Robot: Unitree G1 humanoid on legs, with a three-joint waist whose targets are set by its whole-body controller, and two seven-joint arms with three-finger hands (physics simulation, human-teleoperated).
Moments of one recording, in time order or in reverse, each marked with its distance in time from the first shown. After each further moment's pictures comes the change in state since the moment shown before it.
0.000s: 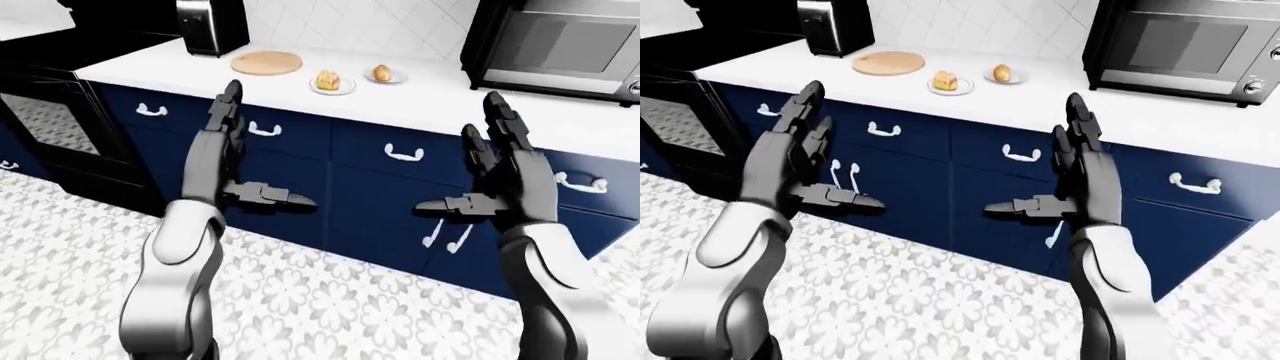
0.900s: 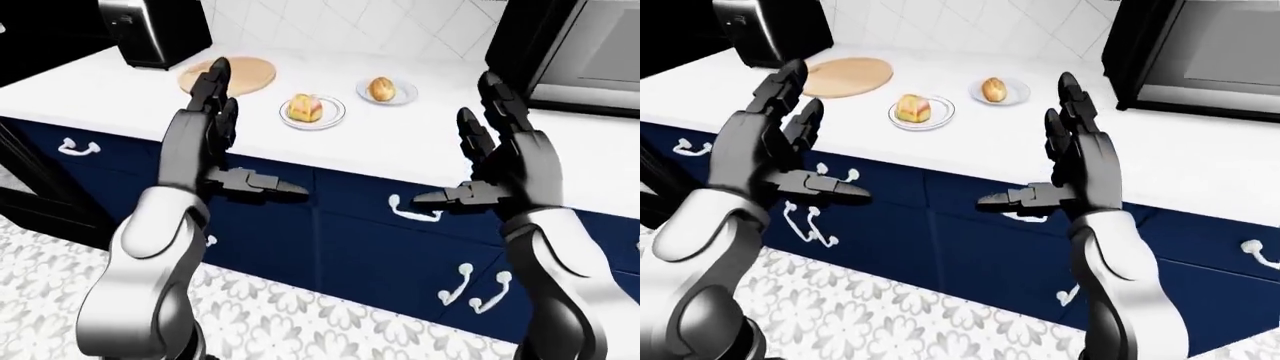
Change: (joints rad) left arm -0.104 0.066 0.063 -0.073 -0.109 0.153 0.027; right arm -0.095 -0.053 0.006 -0.040 0.055 0.108 -0.014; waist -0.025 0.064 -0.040
